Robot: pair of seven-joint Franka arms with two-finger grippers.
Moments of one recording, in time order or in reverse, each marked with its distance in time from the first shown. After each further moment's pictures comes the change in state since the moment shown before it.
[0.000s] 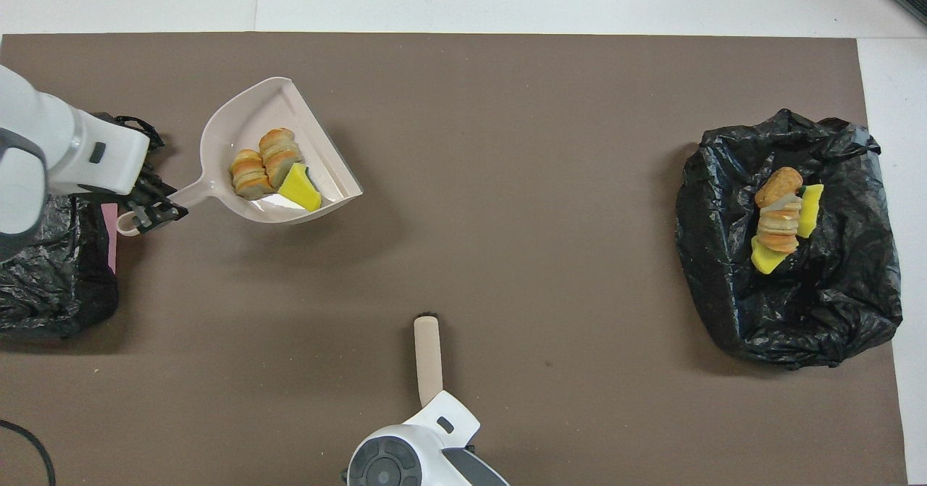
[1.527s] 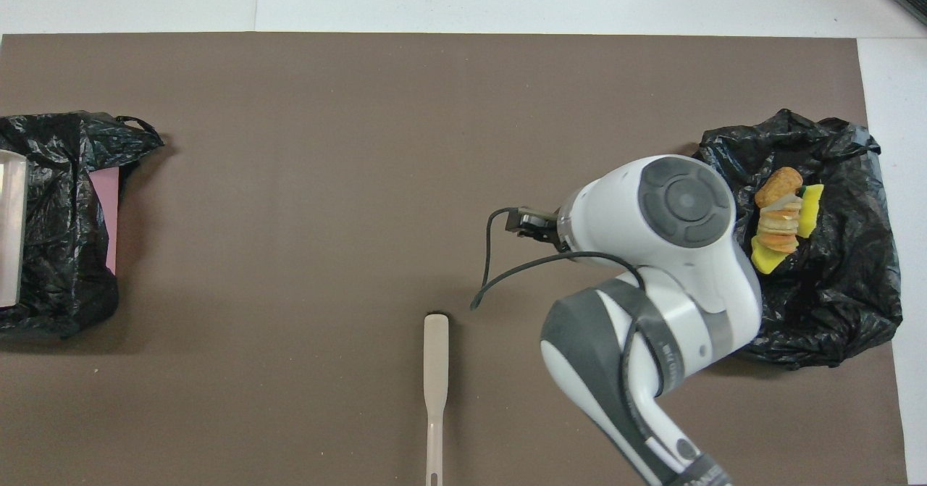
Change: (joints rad) left arm 0.466 0.135 -0.001 0.280 0.532 0.082 0.824; right arm -0.584 0.002 -0.026 0.296 -0.106 0.005 -0.219
